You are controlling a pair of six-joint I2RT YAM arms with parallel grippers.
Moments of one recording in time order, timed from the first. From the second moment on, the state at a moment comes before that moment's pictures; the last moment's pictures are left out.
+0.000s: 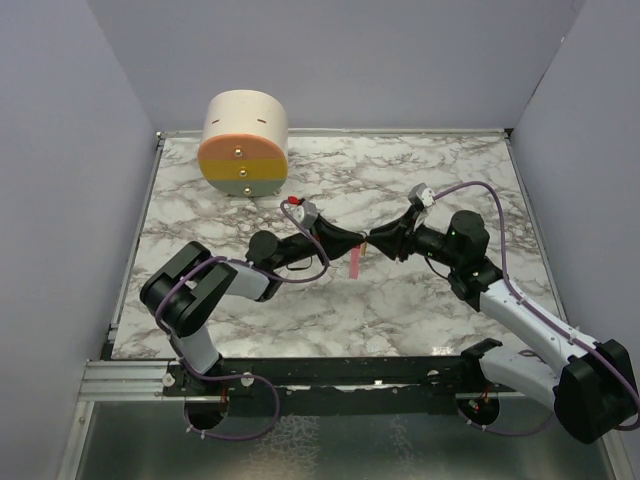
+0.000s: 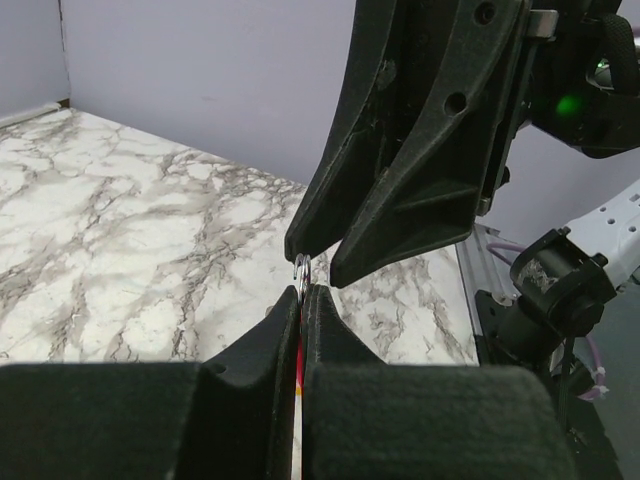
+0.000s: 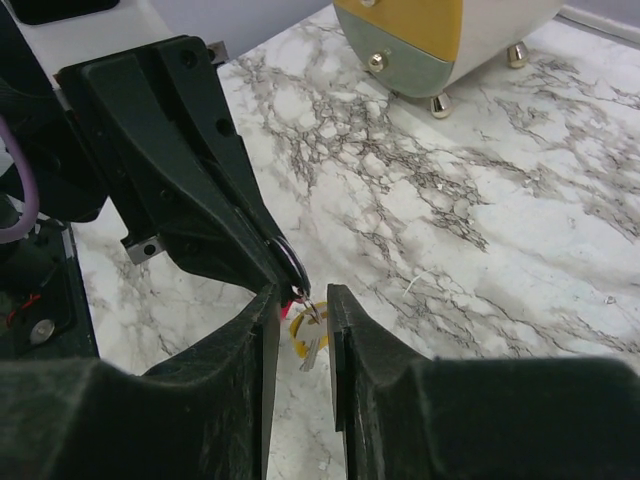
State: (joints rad) left arm -0.65 1.69 0.56 1.50 0.63 -0.51; right arm 0.44 1.02 0.56 0.37 -0.61 0.16
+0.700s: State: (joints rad) left arm -0.64 1.74 0.61 1.50 0.72 -0.57; right arm 0.44 1.04 0.56 0.40 -0.64 0.15
